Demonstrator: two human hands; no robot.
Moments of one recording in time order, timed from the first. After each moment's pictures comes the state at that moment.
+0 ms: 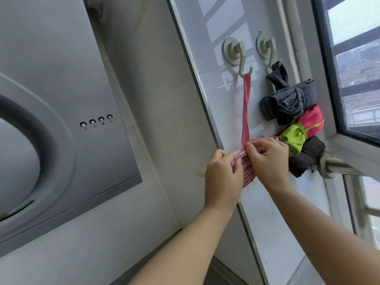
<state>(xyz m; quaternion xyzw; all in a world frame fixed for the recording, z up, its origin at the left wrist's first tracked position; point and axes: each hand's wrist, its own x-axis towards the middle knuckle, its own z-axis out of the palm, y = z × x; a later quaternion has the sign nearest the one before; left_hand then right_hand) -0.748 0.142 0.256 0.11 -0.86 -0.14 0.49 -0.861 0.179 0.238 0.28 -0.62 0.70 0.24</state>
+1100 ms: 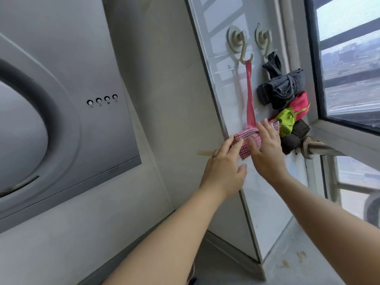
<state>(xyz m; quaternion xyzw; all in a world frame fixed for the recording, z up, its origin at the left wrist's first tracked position) -0.698 0.146 0.244 0.10 -0.96 -0.08 0.25 -0.828 0.203 0.210 0.33 -0.71 0.58 0.23</state>
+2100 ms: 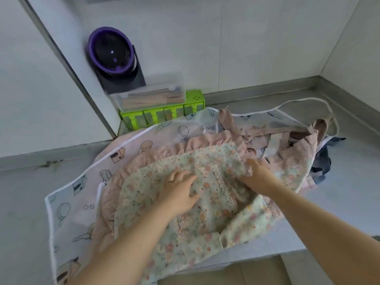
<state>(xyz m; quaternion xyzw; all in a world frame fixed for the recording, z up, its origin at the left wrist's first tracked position) -0.091 0.045 -0.063 0.55 -0.80 -0.22 -0.09 -0.330 0.063 -0.074 0.55 -0.77 0.12 -0.31</state>
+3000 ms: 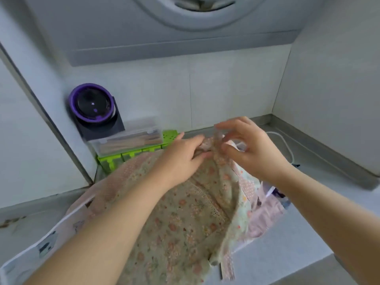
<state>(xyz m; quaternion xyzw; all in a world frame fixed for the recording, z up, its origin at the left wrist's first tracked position) -0.149 0.005 0.104 0.33 -0.90 -0.14 0.26 -0.319 0.083 0.115 0.68 -0.57 0.45 -0.11</state>
